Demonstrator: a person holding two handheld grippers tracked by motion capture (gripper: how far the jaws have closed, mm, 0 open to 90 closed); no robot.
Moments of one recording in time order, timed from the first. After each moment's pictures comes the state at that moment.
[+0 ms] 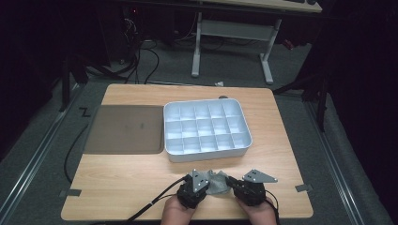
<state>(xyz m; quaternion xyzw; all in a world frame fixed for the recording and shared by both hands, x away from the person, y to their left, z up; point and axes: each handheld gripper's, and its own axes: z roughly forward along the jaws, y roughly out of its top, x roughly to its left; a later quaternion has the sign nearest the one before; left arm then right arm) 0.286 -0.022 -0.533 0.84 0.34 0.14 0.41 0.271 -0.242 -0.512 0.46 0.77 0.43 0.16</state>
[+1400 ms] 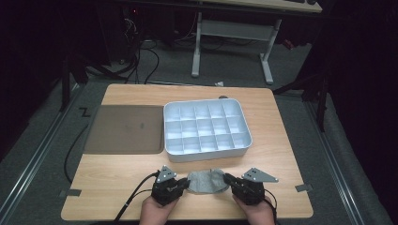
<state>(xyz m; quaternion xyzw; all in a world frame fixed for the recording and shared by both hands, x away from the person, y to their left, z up) 0.300 0.056 -0.535 0.78 0.41 0.04 0.47 0.270 -0.233 -0.499 0.45 0.75 0.45 0.17</state>
